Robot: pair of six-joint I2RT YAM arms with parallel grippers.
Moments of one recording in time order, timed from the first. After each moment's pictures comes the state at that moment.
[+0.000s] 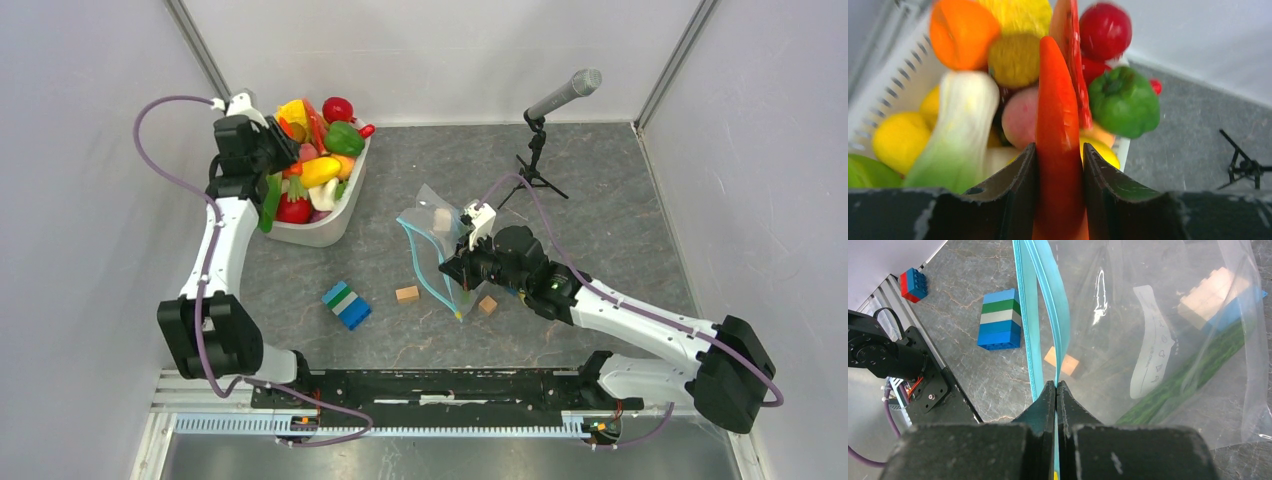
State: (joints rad) left arm 0.11 1.42 1.30 -0.22 0.10 -0.32; right arm 0.88 1.14 0.72 0.05 -0.09 0.32
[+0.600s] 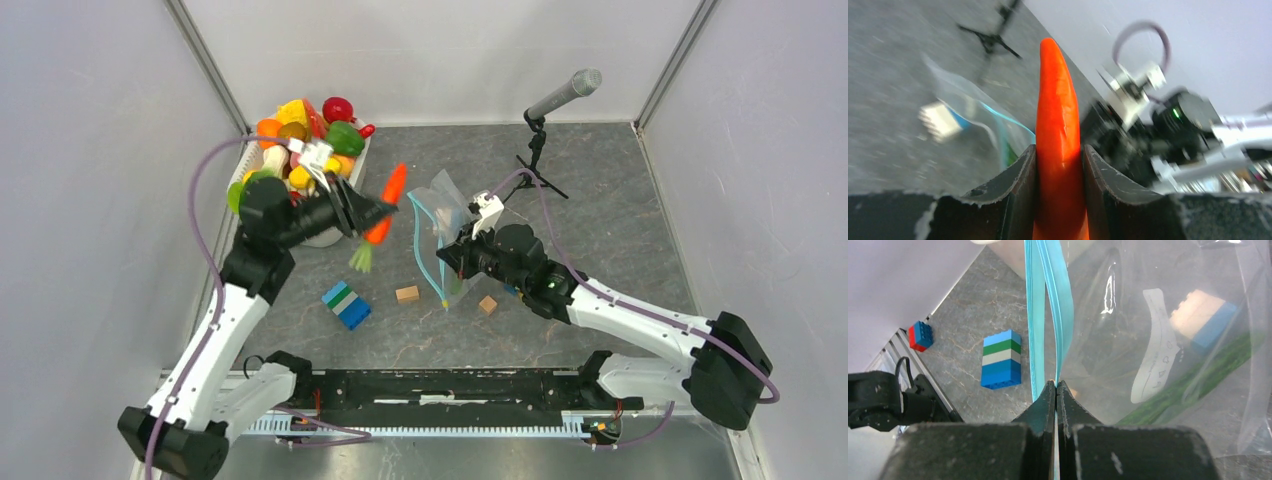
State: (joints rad) left arm -0.26 0.96 1.02 -0.14 0.61 -0.54; right arm 0.88 1.15 0.71 0.16 0.02 0.40
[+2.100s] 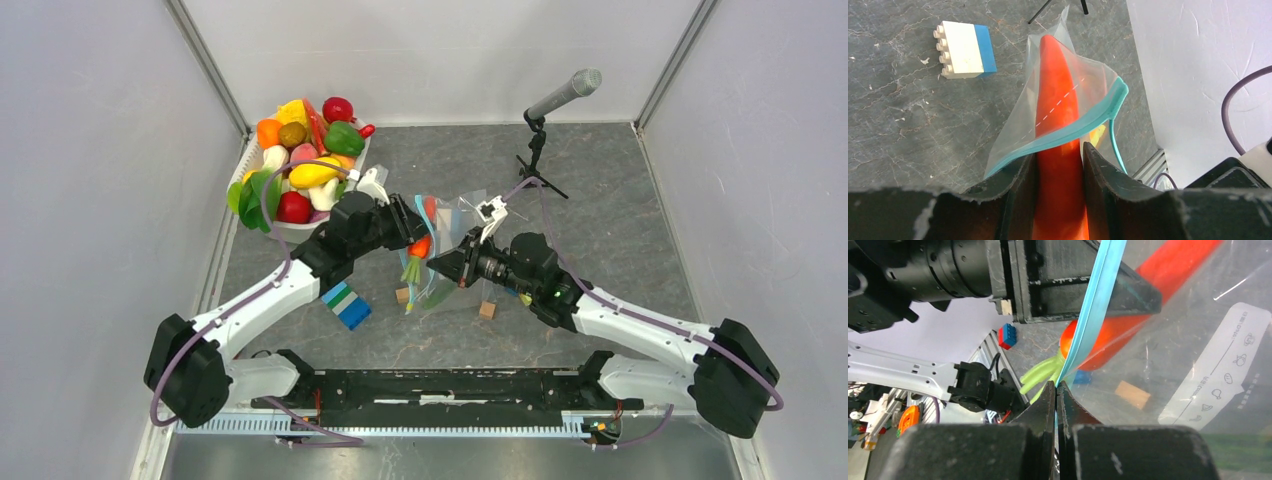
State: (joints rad) left arm -0.62 1.20 0.83 0.00 0.12 -0.80; right arm 0.87 1.12 0.60 0.38 -0.20 0.64
